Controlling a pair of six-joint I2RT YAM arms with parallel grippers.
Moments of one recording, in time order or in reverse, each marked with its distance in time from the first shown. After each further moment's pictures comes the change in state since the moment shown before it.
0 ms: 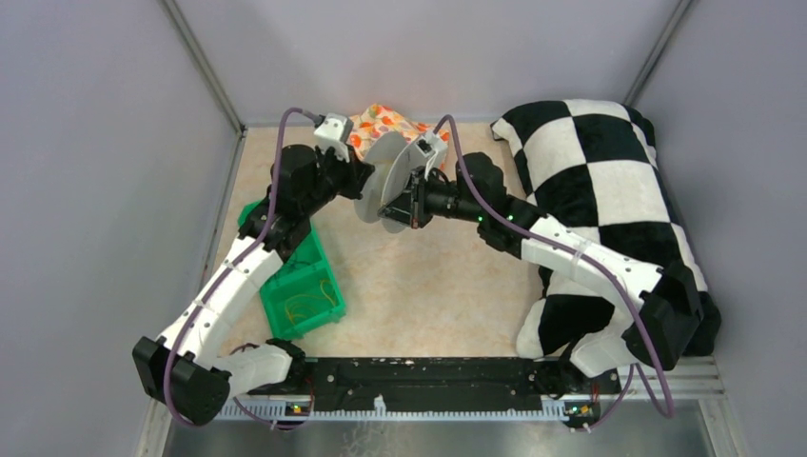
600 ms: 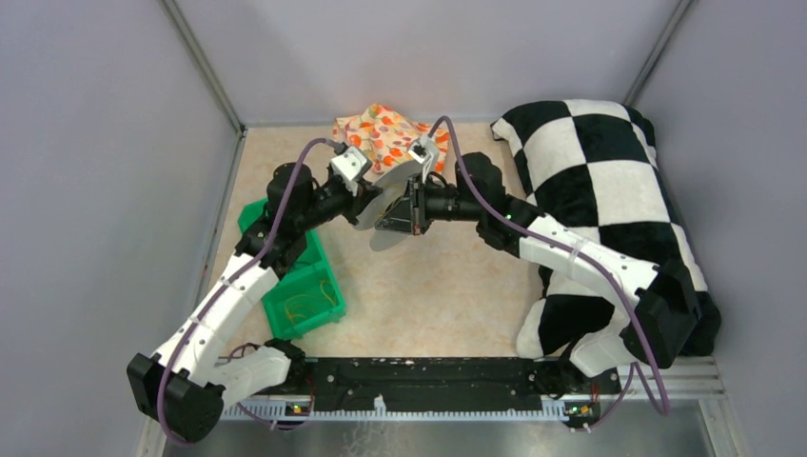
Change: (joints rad) left arm 0.000 -0.095 -0.127 0.028 0.280 0.357; right arm -0.011 0.020 0.003 -0.013 -0.191 0.032
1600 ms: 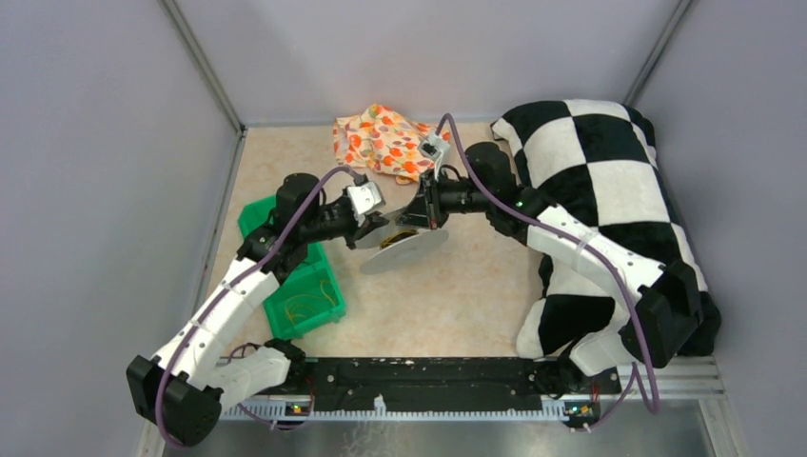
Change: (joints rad) left arm -0.013 -0.024 -0.050 -0.158 0.204 0.263; right arm -0.096 0.002 0.028 -0.153 -0.048 -0.157
